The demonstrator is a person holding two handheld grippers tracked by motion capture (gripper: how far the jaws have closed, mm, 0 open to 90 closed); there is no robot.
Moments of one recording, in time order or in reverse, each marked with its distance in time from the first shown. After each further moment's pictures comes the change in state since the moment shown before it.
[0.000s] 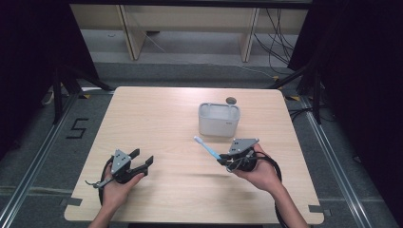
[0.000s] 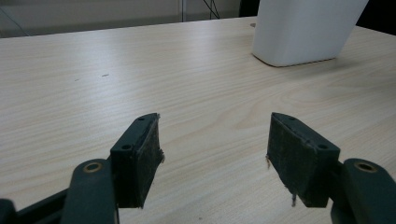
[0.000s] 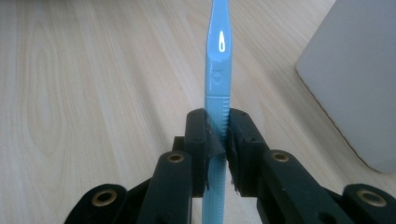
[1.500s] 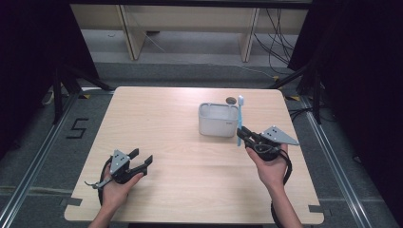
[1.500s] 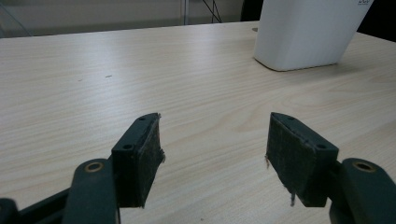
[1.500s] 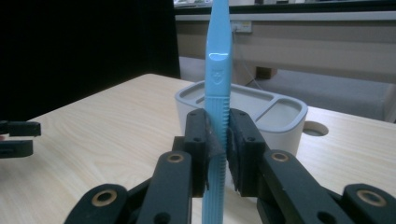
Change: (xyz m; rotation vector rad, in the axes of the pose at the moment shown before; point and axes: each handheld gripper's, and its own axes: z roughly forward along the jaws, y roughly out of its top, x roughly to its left) left arm 0.001 -0.001 -0.001 -0.017 0.007 -0.020; right arm -0.027 -0.015 -0.041 -0.521 -0.356 0.383
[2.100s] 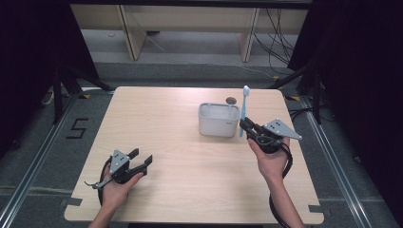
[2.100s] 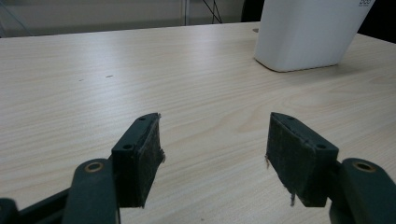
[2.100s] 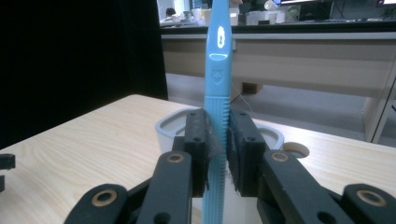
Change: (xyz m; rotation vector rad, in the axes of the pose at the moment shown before) left arm 0.000 0.000 0.000 -0.003 0.001 -0.003; right arm -0.006 0.016 0.006 -0.046 -0.045 0.029
